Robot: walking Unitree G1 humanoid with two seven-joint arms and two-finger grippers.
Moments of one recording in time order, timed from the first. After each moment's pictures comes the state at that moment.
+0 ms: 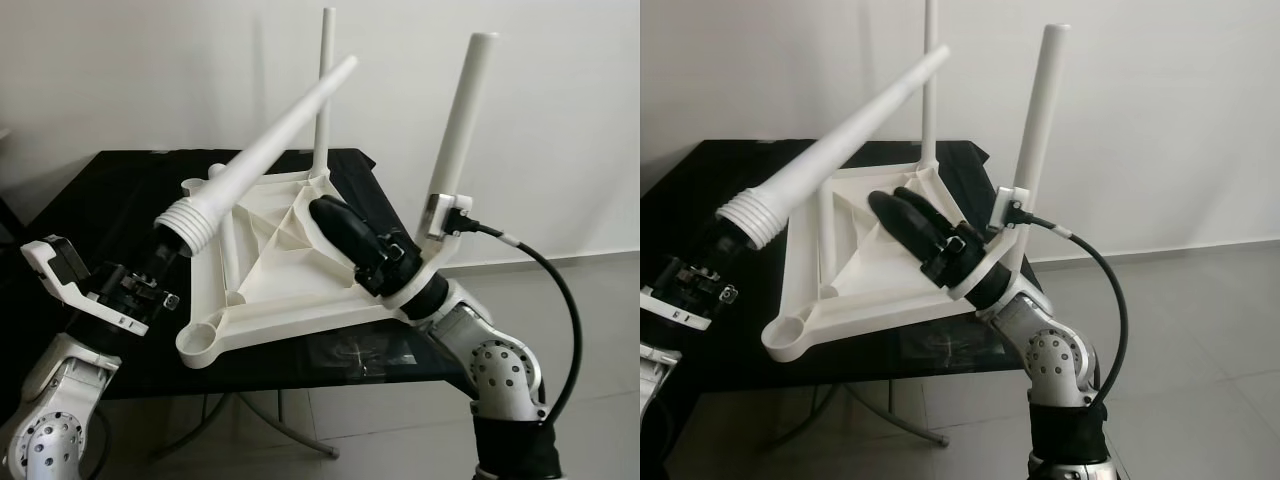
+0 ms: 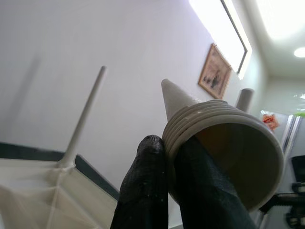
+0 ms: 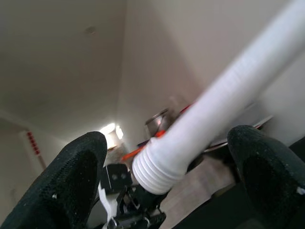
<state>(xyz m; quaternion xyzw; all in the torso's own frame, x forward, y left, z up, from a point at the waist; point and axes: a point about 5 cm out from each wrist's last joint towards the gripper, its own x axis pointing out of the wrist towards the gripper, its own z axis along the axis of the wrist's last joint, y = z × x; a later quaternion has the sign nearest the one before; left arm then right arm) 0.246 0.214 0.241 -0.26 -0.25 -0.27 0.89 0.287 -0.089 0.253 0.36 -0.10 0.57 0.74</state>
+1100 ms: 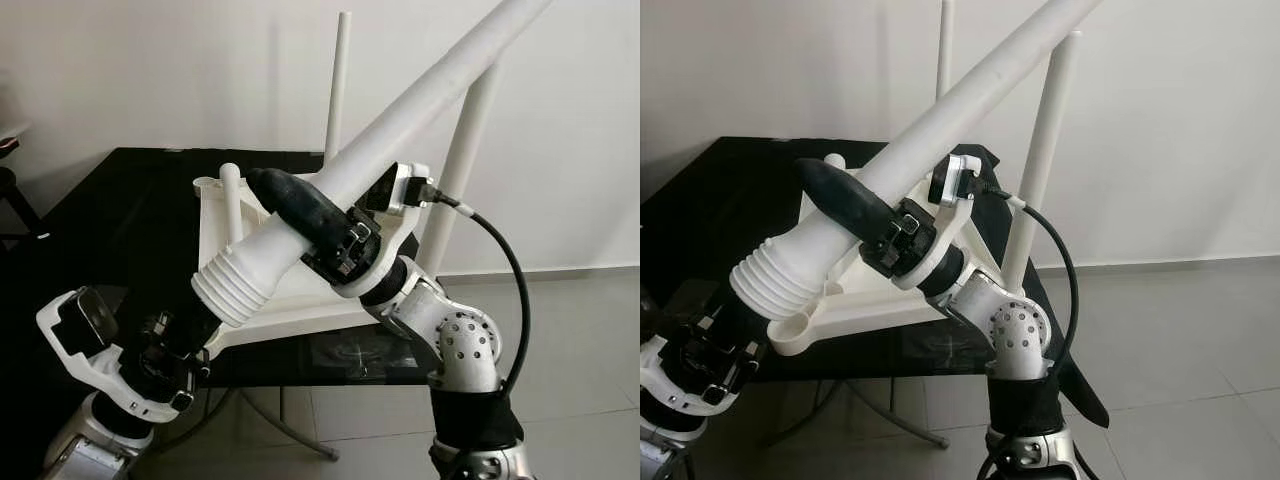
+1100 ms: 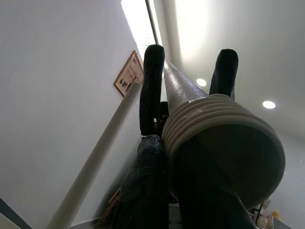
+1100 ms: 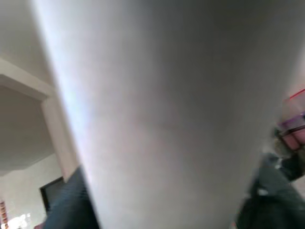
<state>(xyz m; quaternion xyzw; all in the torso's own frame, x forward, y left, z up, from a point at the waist) 0.192 0.163 0.225 -0.38 -0.20 -0.46 0.78 0.273 -0.039 0.292 0.42 -0.09 0.68 0.59</state>
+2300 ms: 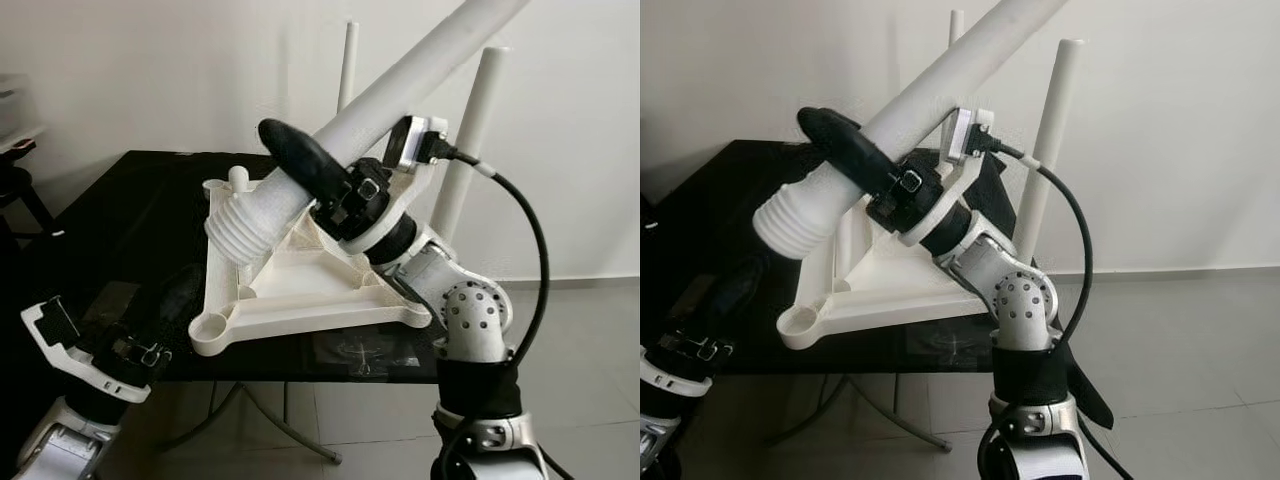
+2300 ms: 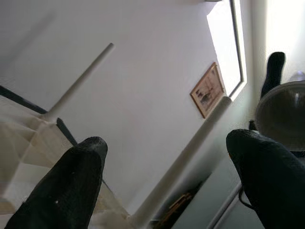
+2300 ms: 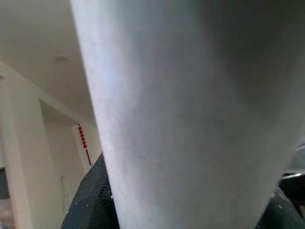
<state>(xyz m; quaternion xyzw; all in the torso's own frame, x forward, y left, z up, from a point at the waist) 0.212 0.227 0.193 -0.39 -0.17 -0.28 0.86 0.291 -0.053 0.326 0.36 -0.16 0.62 0.68</state>
